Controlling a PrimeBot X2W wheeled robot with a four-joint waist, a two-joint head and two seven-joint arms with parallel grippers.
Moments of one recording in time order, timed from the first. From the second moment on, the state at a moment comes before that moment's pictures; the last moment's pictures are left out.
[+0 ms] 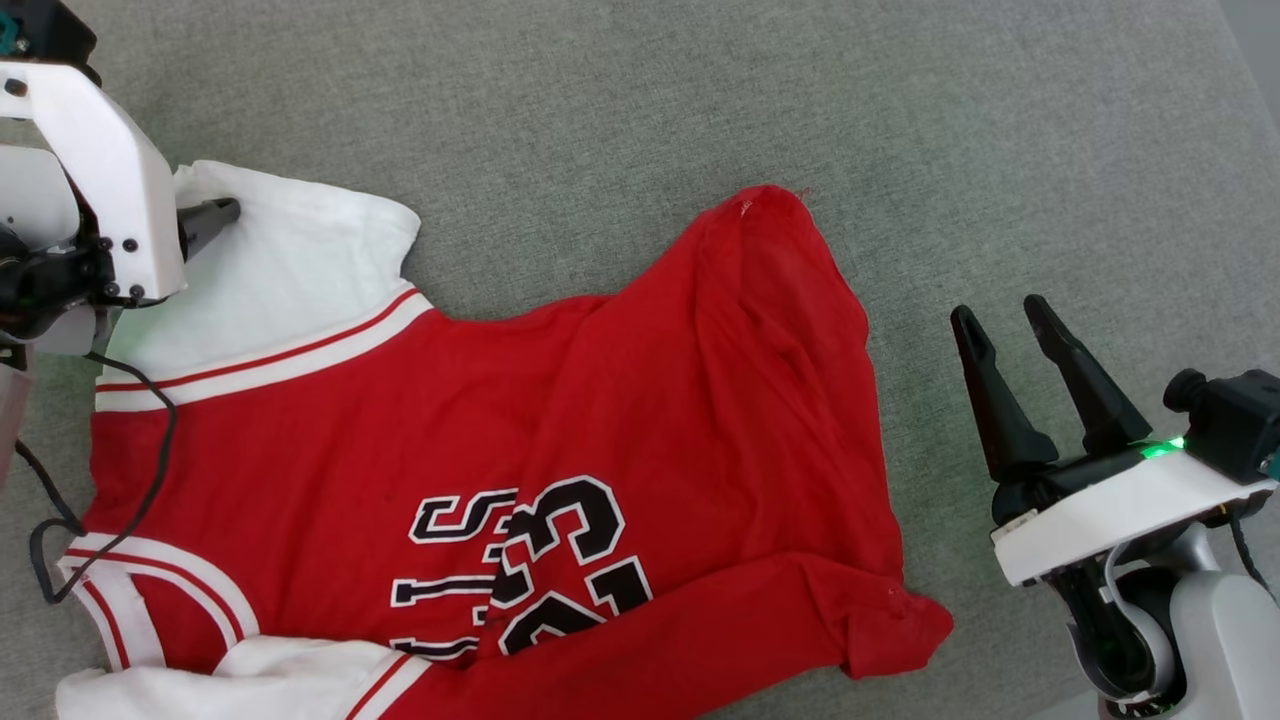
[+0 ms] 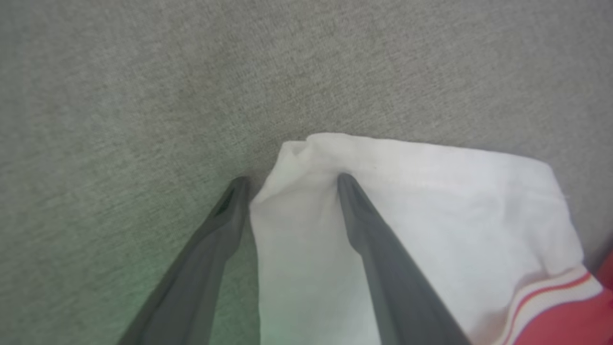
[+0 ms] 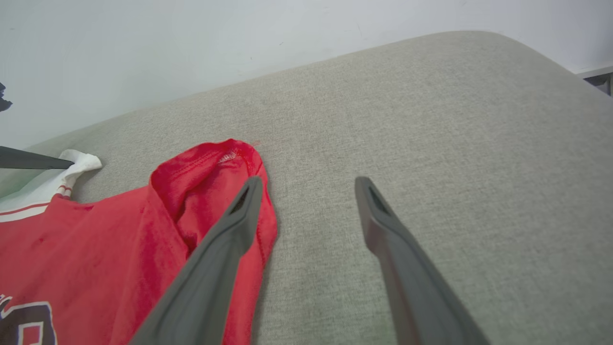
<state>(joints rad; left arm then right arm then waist) -0.93 0.68 -0.47 0.45 -0.86 -0.01 0.89 -0.20 -0.15 0.11 -0.07 0.46 0.13 0.05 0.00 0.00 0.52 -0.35</state>
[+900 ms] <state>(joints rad) -0.98 0.44 -0.53 0.43 -0.81 -0.07 0.58 -0.65 -0.34 0.06 0.21 0.70 0.13 0.90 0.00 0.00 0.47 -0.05</state>
